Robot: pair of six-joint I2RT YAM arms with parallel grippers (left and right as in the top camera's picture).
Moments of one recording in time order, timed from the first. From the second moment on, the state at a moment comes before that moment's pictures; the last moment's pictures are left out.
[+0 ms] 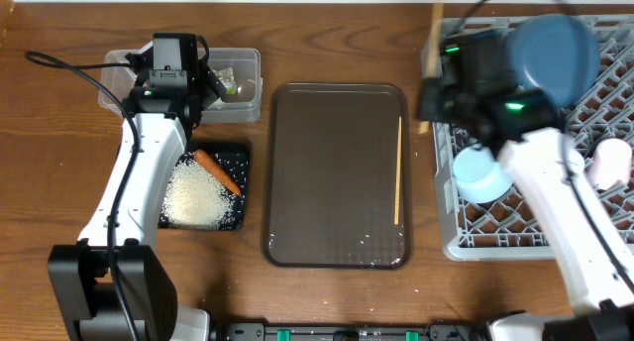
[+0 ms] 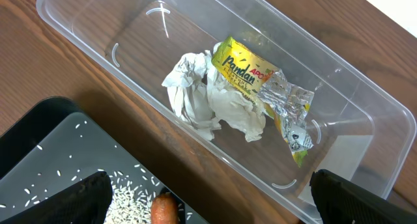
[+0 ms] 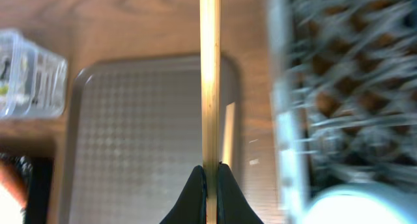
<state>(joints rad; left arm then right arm) -0.02 1.64 1.32 -0.65 -0.29 -0.64 0.25 1.52 1.44 -0.82 -0.03 0.36</state>
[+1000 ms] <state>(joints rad) -0.02 1.64 1.32 -0.65 -0.29 -0.64 0.11 1.75 1.42 -0.70 0.04 0.07</state>
